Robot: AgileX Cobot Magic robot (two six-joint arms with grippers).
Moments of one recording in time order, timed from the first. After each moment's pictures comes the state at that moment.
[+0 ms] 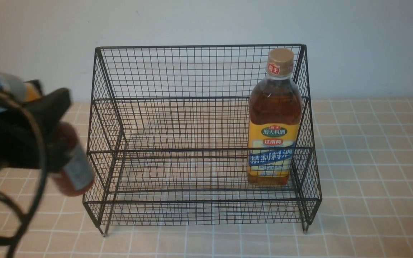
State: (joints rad) right arm -0.08 -0.01 0.02 -0.09 0.36 0.13; left arm -0.37 0.82 -0.60 -0.15 -0.03 0.20
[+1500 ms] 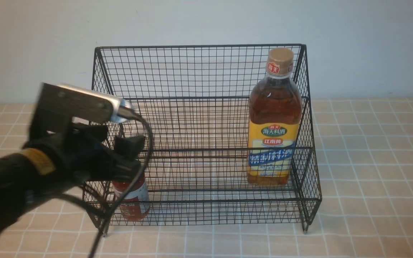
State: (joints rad) right arm -0.08 -0.01 0.02 -0.09 0.36 0.13; left arm -0.42 1.07 -0.60 -0.15 0.01 0.10
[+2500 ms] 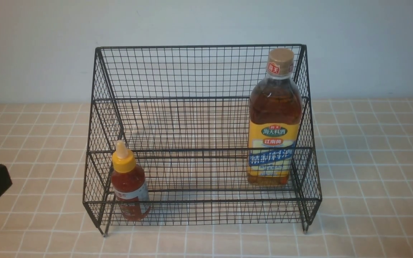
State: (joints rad) right arm -0.08 -0.01 0.02 -0.09 0.36 0.13; left arm -0.42 0.34 -0.60 -0.14 0.52 0.04
